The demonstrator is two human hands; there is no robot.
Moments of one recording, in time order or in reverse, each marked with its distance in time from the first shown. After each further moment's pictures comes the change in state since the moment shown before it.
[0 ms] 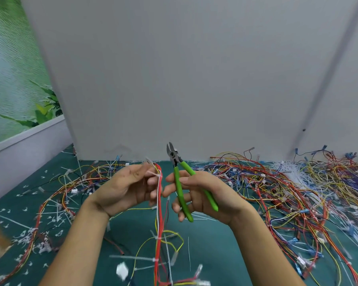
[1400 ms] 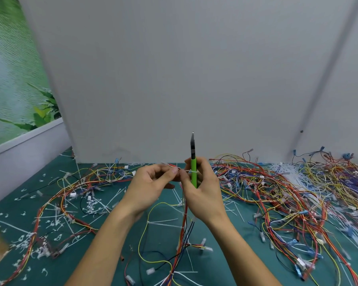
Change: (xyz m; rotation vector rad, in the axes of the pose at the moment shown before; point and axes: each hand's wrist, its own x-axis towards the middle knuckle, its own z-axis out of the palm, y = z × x) left_hand 0.034 -0.026 0.033 0.497 0.527 0.159; right_hand 0.028 0.035 0.005 -0.615 0.825 -0.491
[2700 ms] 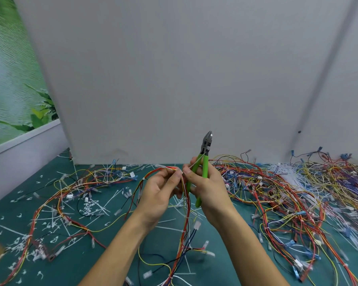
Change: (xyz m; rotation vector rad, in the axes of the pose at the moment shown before) left_hand -0.001 -0.028 0.031 -0.292 -0.012 0.064; right_hand 0.011 -0.007 -0.015 0.530 -0.080 0.260
